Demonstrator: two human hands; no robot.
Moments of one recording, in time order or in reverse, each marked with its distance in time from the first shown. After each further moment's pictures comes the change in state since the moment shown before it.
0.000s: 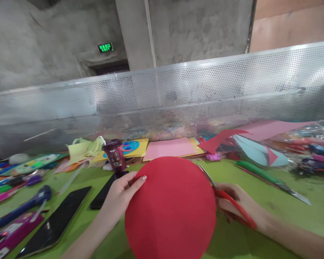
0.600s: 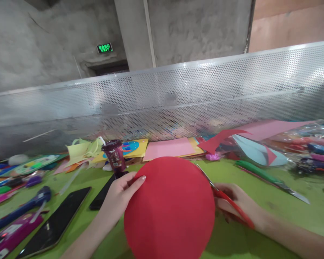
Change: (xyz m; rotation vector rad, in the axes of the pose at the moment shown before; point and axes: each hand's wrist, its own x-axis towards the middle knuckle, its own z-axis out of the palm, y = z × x) left_hand 0.001 -0.001 -0.001 -0.051 -0.030 -0.031; right_hand 0.000 -0.002 0.002 -0.036 0.009 0.013
